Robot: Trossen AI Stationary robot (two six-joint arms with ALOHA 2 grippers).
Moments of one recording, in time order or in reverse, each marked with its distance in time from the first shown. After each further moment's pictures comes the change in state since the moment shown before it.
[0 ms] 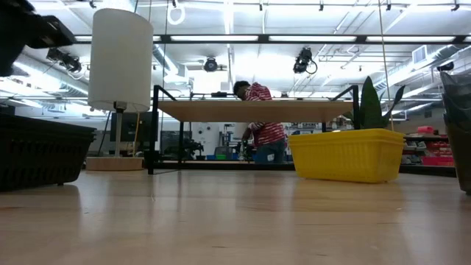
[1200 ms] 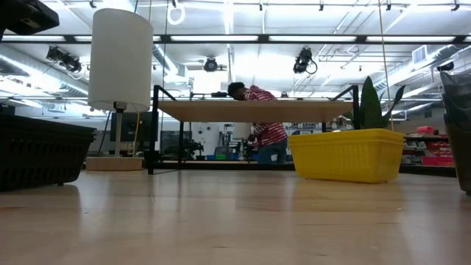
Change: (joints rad) left arm -0.179 0.000 -0.001 -0.016 -0.191 -0.011; right arm -0.014 0.000 0.000 0.029 -0.010 -0.026
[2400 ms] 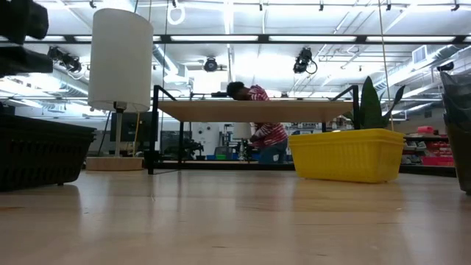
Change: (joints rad) left arm 0.014 0.290 0.000 -0.019 0.102 0.080; right arm -0.007 0.000 0.000 0.016 0.004 -0.026
